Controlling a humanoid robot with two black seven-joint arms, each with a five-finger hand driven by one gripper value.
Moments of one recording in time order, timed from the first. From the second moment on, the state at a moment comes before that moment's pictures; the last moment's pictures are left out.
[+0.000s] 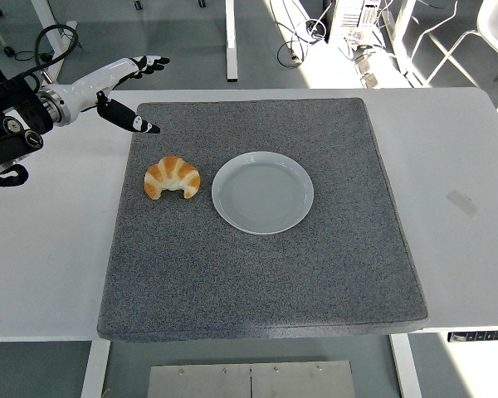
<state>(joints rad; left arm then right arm) -1.36 0.50 0.33 -0.89 0.61 0.18 -0.36 -0.09 0.00 0.07 0.11 -0.06 0.01 0.35</state>
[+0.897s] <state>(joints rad) -1.35 0.48 0.48 -0.96 0.67 0.16 -0.32 -0.09 0.00 0.07 0.11 -0.06 0.01 0.35</state>
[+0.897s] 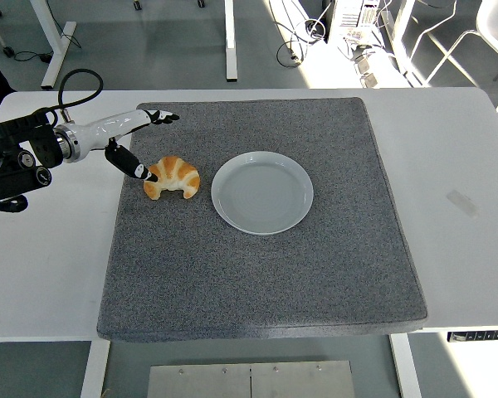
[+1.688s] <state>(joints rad) -1.30 0.41 0.50 -0.91 0.71 0.19 -0.29 -0.09 0.00 0.07 0.11 -0.06 0.01 0.35</state>
